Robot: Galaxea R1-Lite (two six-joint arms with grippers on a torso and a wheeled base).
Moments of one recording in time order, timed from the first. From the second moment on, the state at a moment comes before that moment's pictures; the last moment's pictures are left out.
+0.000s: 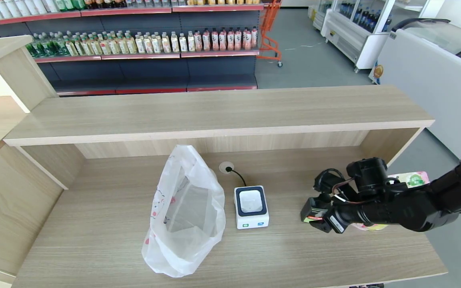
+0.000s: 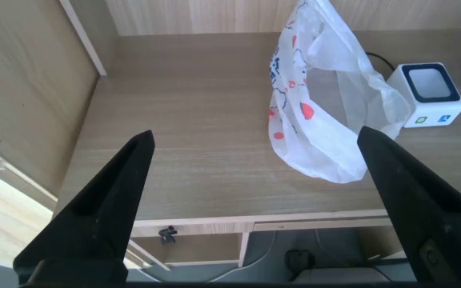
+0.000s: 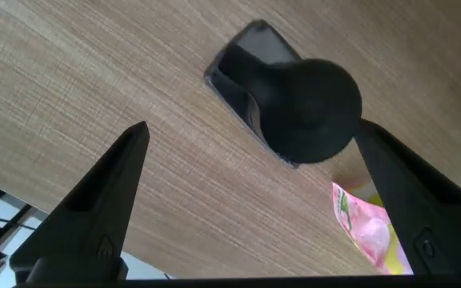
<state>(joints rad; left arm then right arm) 0.00 0.00 0.00 0.00 -0.01 0.00 0.25 2.00 -0.82 -0.42 0.07 -0.54</state>
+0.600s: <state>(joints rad) 0.00 0.00 0.00 0.00 -0.01 0.00 0.28 2.13 -0.90 -0.52 0.13 -0.54</state>
